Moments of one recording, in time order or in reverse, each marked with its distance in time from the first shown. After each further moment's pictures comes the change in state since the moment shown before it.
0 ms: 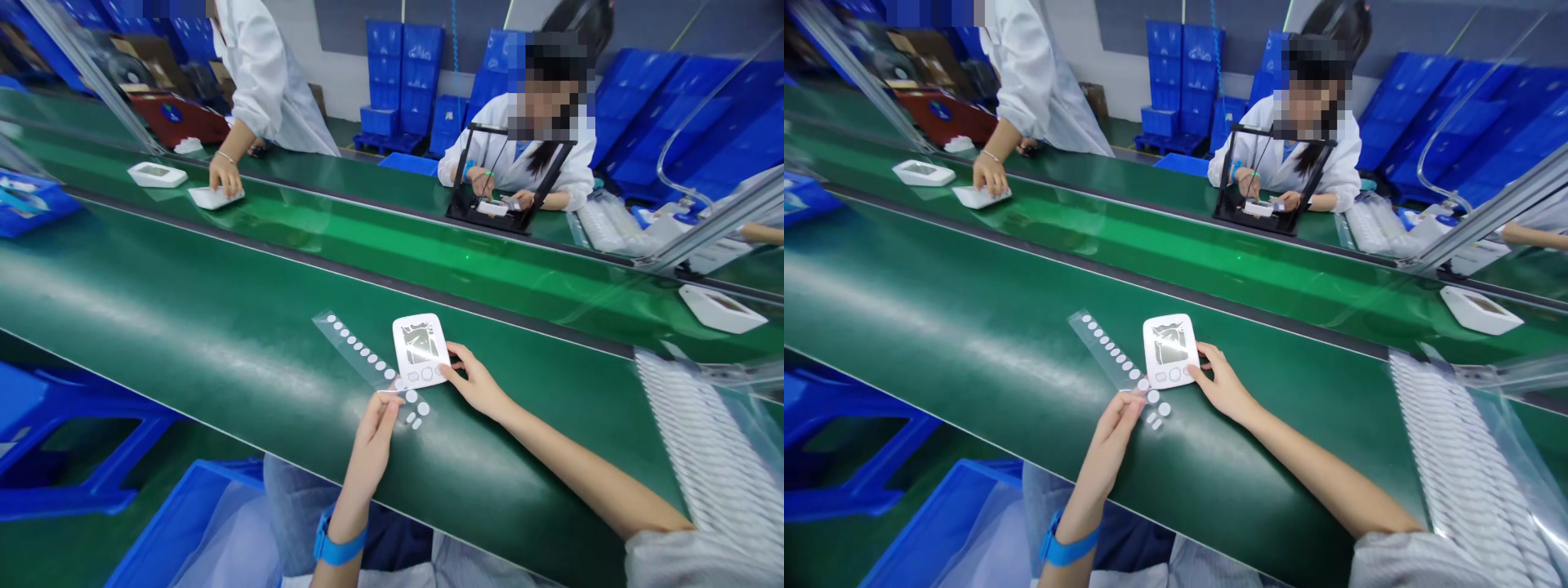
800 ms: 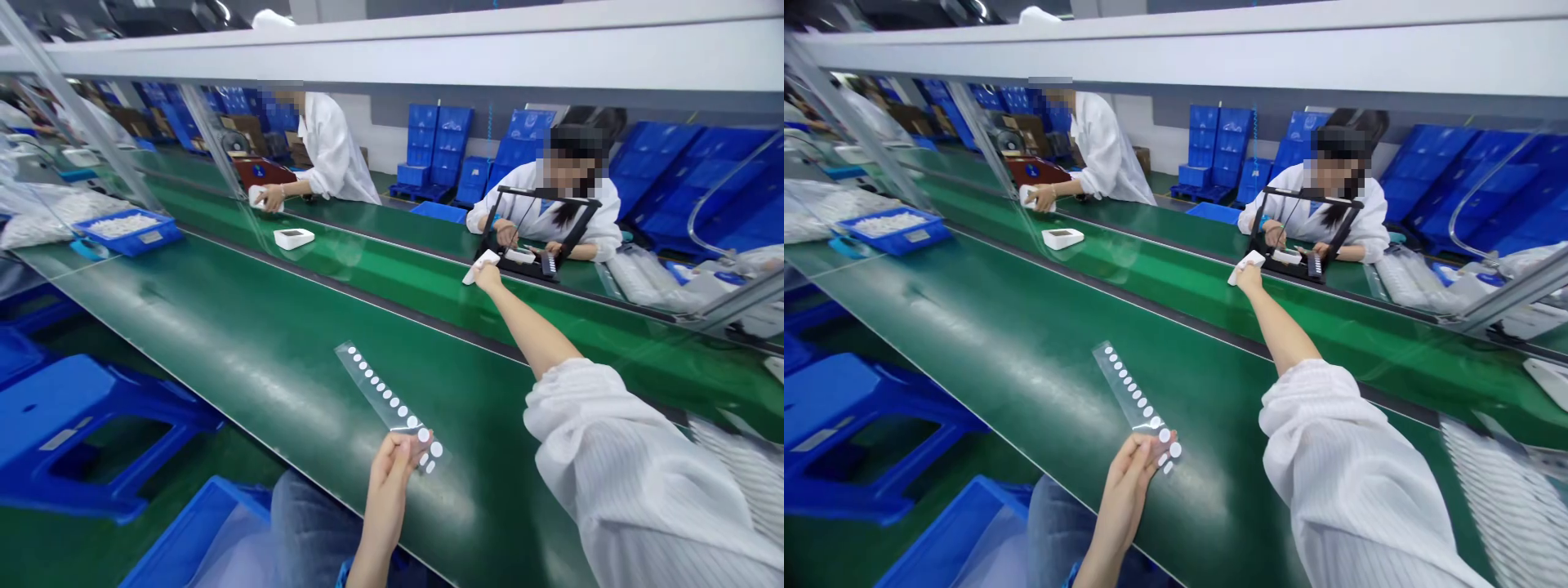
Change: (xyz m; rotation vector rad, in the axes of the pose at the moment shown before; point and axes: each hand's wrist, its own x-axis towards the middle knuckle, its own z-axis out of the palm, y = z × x) left_hand -0.011 0.005 0.003 -0.571 0.090 -0.056; right_hand 0.289 -0.057 -0.099 -0.453 0.481 0.246
